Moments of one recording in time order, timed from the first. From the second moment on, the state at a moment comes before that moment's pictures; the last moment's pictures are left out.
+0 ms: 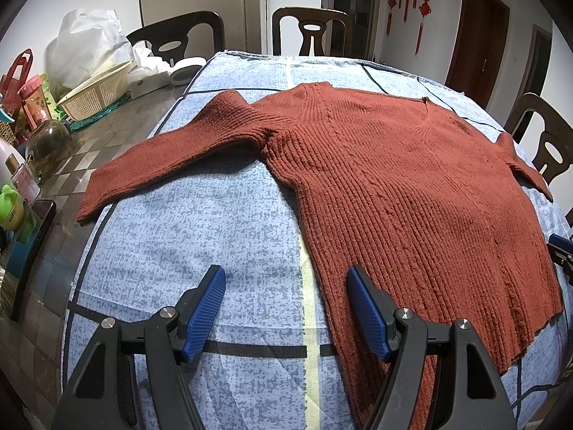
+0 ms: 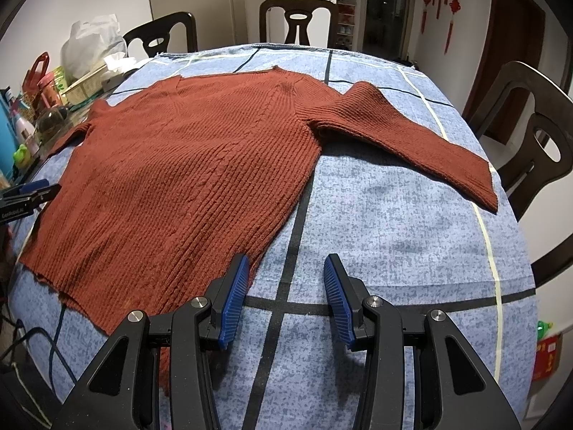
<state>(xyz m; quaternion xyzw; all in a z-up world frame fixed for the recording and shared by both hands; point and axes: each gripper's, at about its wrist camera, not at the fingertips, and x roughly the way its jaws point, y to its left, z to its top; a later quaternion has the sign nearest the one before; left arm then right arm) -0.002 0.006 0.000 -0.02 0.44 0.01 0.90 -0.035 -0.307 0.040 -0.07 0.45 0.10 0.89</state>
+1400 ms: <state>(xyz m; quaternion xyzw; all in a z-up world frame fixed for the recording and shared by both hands) 0.074 0.177 -0.007 -0.20 0.41 0.16 0.87 0.039 -0.209 0.056 -0.11 0.42 0.20 0.88</state>
